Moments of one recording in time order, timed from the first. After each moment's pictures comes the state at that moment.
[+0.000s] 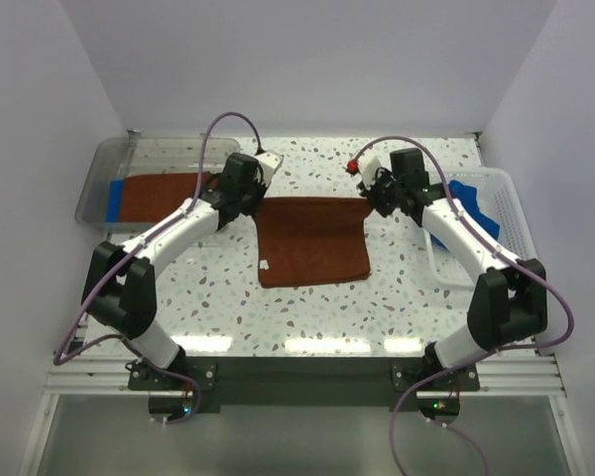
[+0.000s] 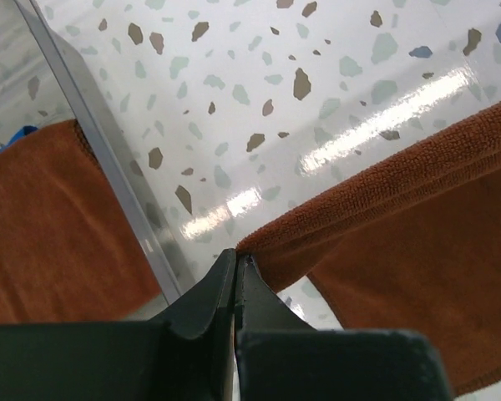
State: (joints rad) left arm -0.46 1.64 1.25 -0.34 -0.15 0.16; right arm 0.28 1.54 1.21 -0.45 -0.21 -0.58
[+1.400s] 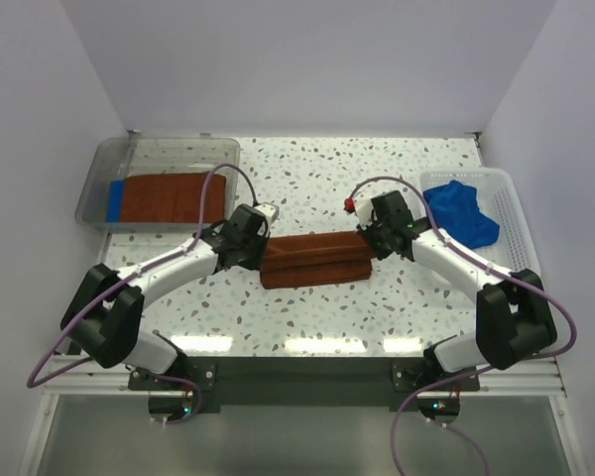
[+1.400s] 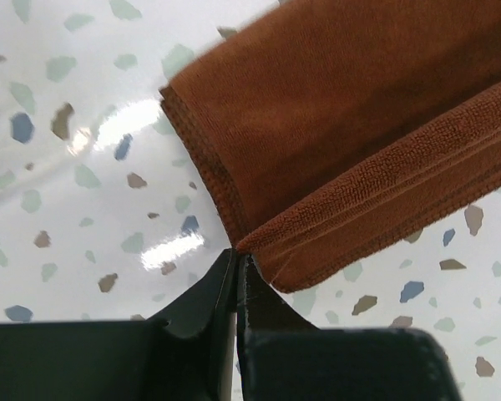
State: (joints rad) left arm -0.60 1.45 0.88 -0.38 -0.10 -0.19; right arm 0.41 1.43 0.92 -0.46 0.04 -0.30
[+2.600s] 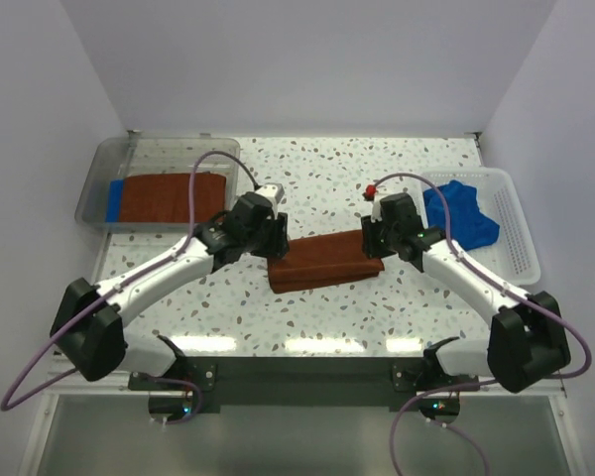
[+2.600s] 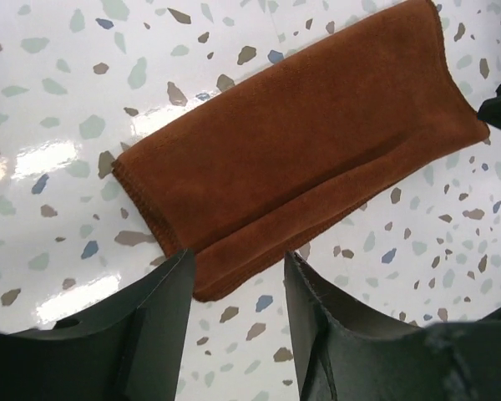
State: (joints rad) left arm -0.69 1.34 1.00 -0.43 -0.06 -0.46; right arm 0.41 1.28 0.86 -0.41 -0.02 0.12
